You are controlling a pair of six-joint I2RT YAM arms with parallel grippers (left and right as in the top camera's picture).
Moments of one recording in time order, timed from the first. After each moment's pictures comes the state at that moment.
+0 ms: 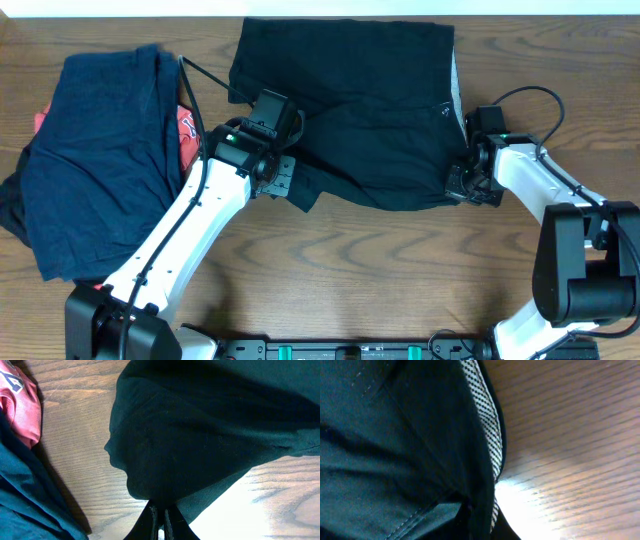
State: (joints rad) left arm -0.42 1.54 1.26 -1.02 -0.14 -0.17; right arm 0.06 1.80 1.04 -0.74 0.04 0.43
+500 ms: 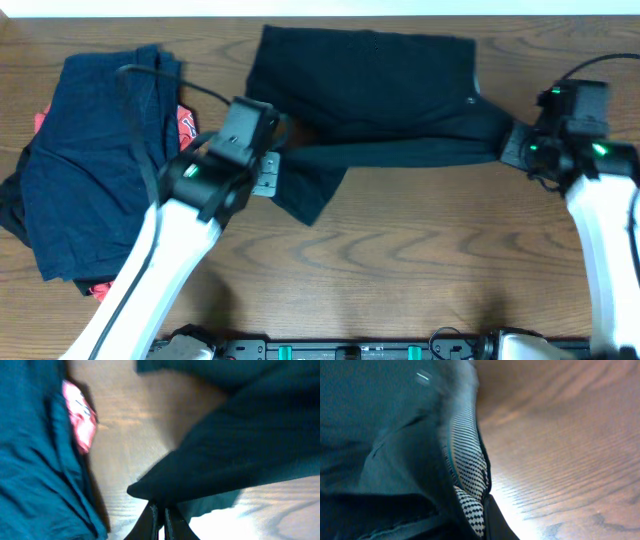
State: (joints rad) left arm -0.43 1.30 1.29 -1.05 -0.24 -0.23; right arm -0.12 1.36 1.20 -0.87 -0.06 0.29
